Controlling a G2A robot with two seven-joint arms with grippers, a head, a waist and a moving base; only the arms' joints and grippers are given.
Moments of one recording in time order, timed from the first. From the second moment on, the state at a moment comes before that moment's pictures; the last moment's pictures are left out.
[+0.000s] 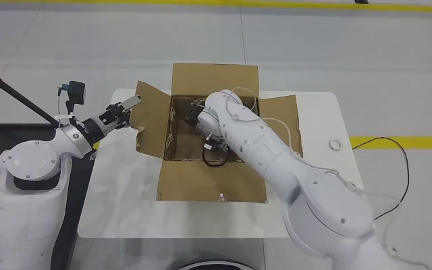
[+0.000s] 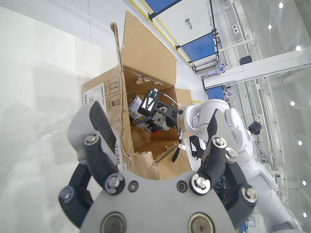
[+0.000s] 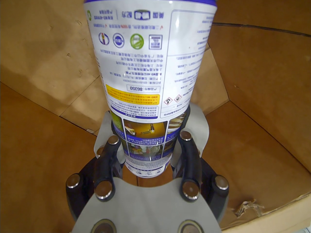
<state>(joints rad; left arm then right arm) 1.18 -1.05 -1.73 -1.78 -0.01 0.11 -0.86 -0.06 -1.83 0.22 -0.42 -0.68 -0.21 1.20</state>
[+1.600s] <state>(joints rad) 1.18 -1.05 -1.73 -1.78 -0.01 0.11 -0.86 -0.48 -1.36 1.11 -1.56 -0.78 -0.24 1.50</state>
